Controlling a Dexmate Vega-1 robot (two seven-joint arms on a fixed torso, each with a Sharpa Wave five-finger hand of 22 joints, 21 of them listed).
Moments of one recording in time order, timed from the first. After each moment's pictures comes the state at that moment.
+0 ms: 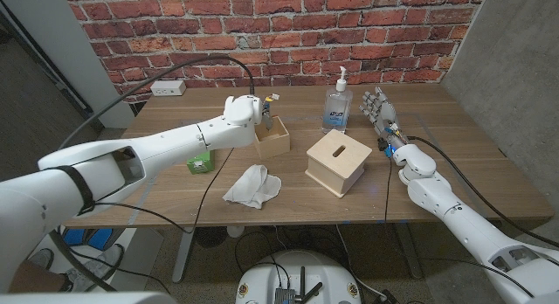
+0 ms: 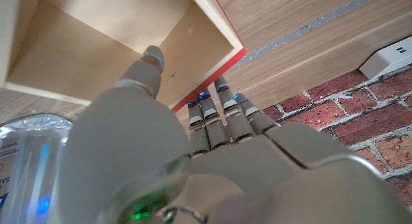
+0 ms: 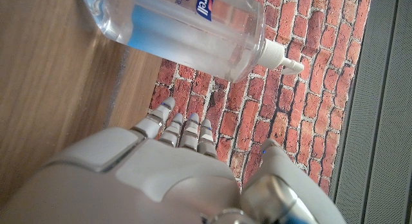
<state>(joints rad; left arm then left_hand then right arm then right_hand) 0.14 0.59 1.23 -1.65 0.55 0.94 -0.39 0.98 -0.10 0.44 -0.17 0.18 0.55 0.03 0.23 0.17 0.61 -0.11 0.21 0.17 0.60 -0.06 0.19 0.16 0.22 -0.04 0.19 0.16 -0.82 -0.50 -0.36 -1.24 0.63 0.39 0.08 0.01 0.07 0.38 0.11 0.19 0.08 -0.02 0.18 0.17 0.11 -0.03 0.18 0.18 -0.03 -0.02 0.20 0.28 0.20 -0.02 0.18 0.17</state>
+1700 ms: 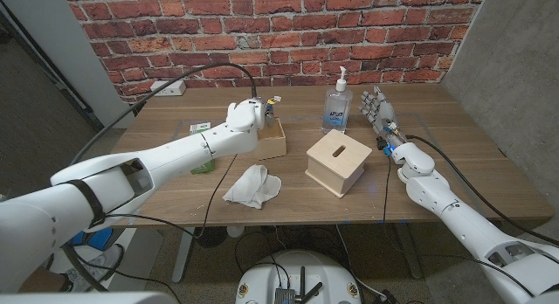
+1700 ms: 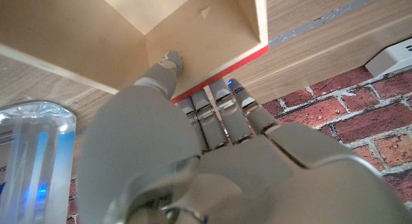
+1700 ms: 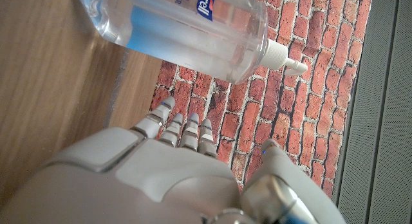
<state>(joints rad) 0.23 0.55 1.14 -1.62 0.61 0.91 -0.33 1.09 0.06 0.50 -0.18 0.19 0.94 -0.03 0.24 0.18 0.97 -0.15 0.22 0.17 0.99 -0.14 0.20 0.17 0.44 -0.05 0.19 0.16 -0.79 -0.49 -0.37 -1.21 0.64 0.39 0.10 0.01 0.07 0.37 0.11 0.19 0.08 -0.02 0.18 0.17 0.11 -0.03 0.18 0.18 -0.03 -0.02 0.20 0.28 0.20 -0.01 0.18 0.17</state>
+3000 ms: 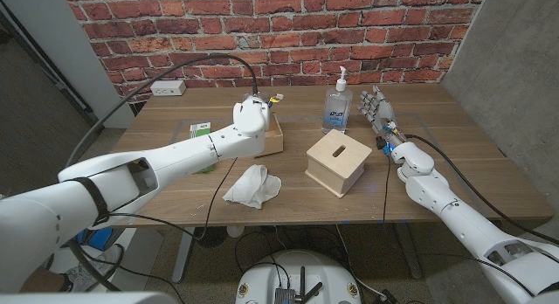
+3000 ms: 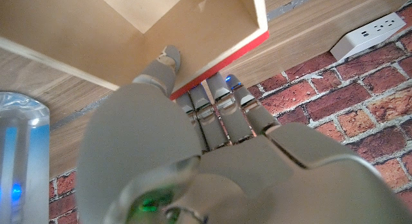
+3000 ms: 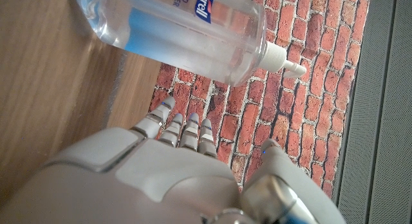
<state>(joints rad) 0.20 0.52 1.21 -1.65 0.71 1.07 -0.33 1.09 0.06 0.48 -0.18 0.18 1.00 -0.04 0.23 0.18 1.03 -0.13 0.22 0.18 1.04 -0.12 0.22 0.17 0.49 -0.05 0.19 0.17 -0.79 -0.49 -0.37 -1.20 0.64 0.39 0.11 0.01 0.07 0.37 0.11 0.19 0.08 -0.02 0.18 0.17 0.11 -0.03 0.18 0.18 -0.03 -0.02 0.20 0.27 0.20 -0.01 0.18 0.16</state>
